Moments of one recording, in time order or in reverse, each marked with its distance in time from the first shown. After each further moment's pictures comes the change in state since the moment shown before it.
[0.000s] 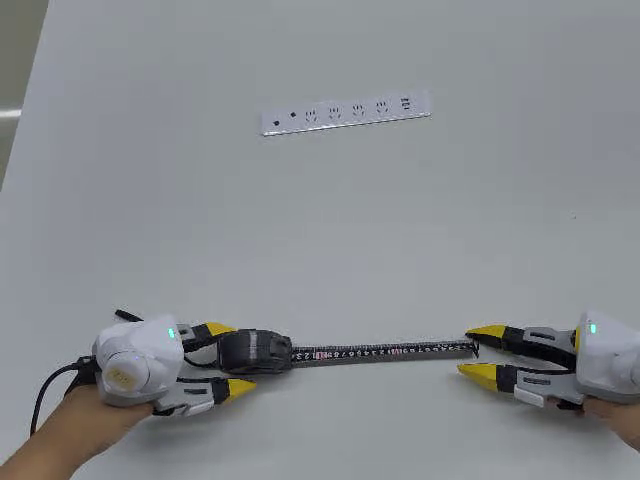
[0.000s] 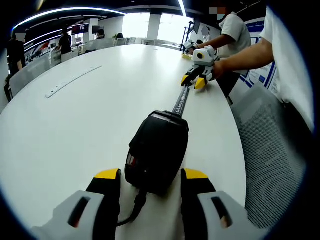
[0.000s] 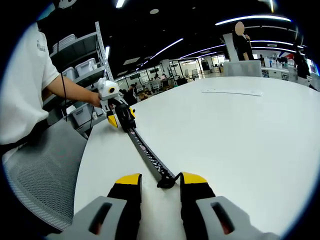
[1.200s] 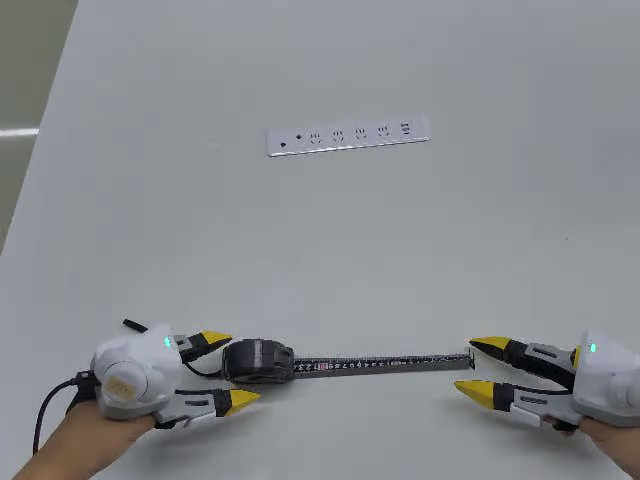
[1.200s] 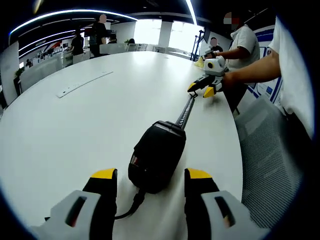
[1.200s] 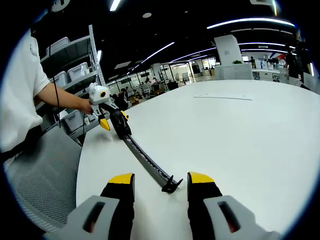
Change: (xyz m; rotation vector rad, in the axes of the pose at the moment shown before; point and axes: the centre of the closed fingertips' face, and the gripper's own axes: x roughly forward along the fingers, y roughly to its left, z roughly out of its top) left arm -0.017 0.001 0.009 -0.079 -0.070 0.076; right arm -0.010 -0.005 0.009 0.024 -0.033 -0.085
